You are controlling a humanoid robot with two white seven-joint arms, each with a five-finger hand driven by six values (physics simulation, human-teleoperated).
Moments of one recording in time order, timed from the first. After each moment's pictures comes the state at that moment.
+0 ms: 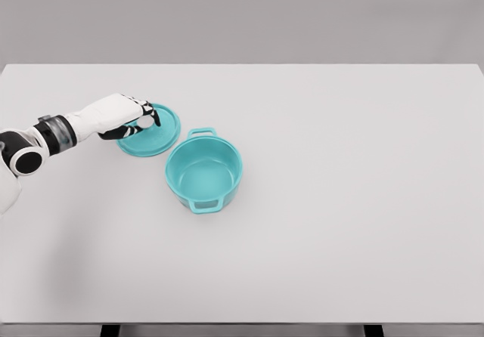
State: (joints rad) left arm -0.66 0.54 -0.56 -0.97 -0.69 -0.61 -0.23; right arm 0.01 0.00 -0.30 0.05 0.25 -0.01 0.09
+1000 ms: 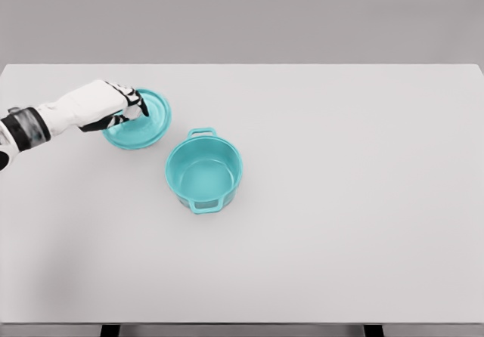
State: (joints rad) left arm -0.61 0.70 -0.56 -1.20 -0.61 -0.61 -0.22; right arm 0.01 0.00 -0.30 0.05 0.25 -0.01 0.09
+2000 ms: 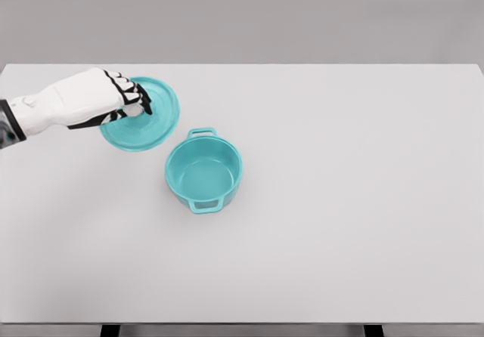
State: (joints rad) left arm -0.60 0.90 -0.61 -1.53 -0.50 -0.61 -0.17; right arm 0.01 0.00 -0.30 0.05 0.25 -0.01 0.09
